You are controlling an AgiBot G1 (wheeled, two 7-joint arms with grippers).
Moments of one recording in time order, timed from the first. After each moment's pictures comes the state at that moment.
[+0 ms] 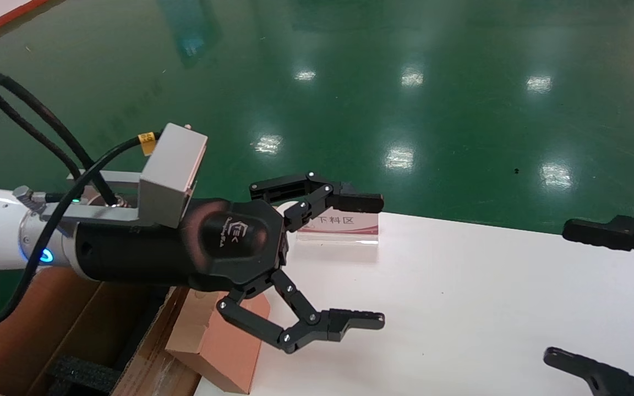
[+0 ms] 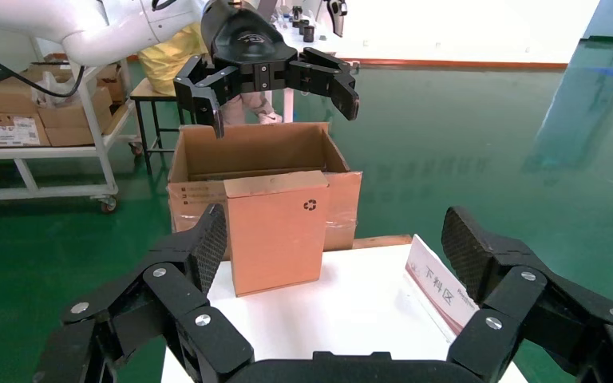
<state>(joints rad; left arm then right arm) -1.07 0.61 0.28 -1.28 0.73 1.50 -0.19 1.07 -0.61 -0.28 1.28 -0.73 -1.50 0.19</state>
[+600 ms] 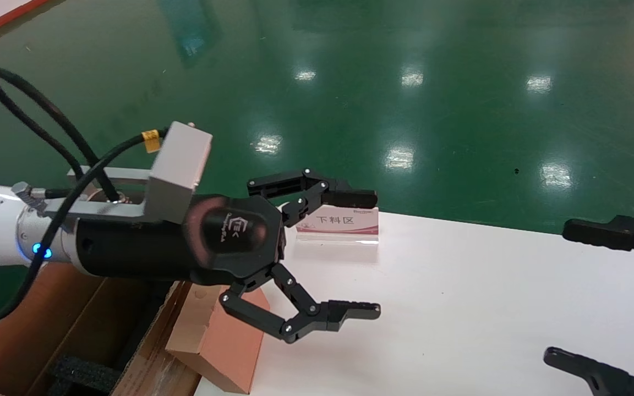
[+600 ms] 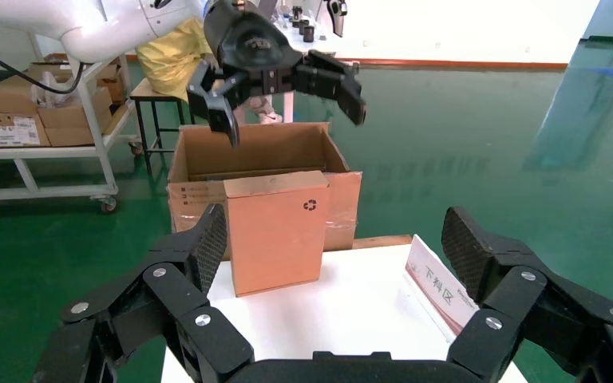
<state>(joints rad) -1.11 0.58 0.31 -1.31 0.82 1.47 -0.23 1.07 -0.61 -0.28 1.28 -0.73 -1.50 0.19</state>
